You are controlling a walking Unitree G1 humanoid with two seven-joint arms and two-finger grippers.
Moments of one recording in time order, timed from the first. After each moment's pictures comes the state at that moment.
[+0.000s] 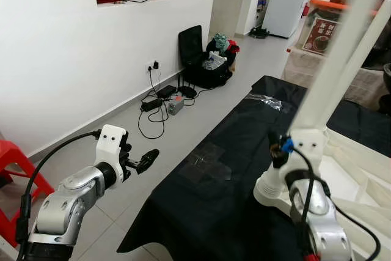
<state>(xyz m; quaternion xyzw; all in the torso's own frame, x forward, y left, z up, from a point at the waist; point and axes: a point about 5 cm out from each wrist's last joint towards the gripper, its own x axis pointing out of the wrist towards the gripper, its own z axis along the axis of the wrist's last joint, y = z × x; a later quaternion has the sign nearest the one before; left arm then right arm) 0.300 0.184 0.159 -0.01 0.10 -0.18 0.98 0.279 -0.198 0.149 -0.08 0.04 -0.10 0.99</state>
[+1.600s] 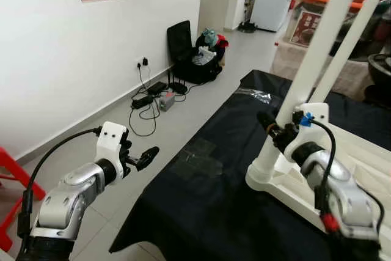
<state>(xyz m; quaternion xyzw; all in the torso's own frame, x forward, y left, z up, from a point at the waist) 0.307 0.185 0.161 0.00 0.10 -0.19 0.98 0.303 -0.206 0.202 0.01 -0.05 0.04 1.00</state>
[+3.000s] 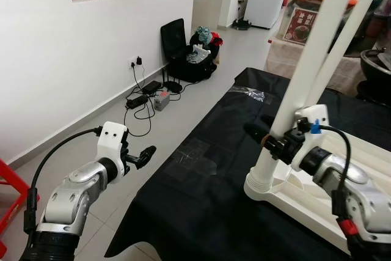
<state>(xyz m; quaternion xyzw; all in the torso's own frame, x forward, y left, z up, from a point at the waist) 0.314 0.186 0.155 0.01 0.11 -0.15 0.98 0.301 -0.203 0.207 0.02 0.01 0.31 0.95</state>
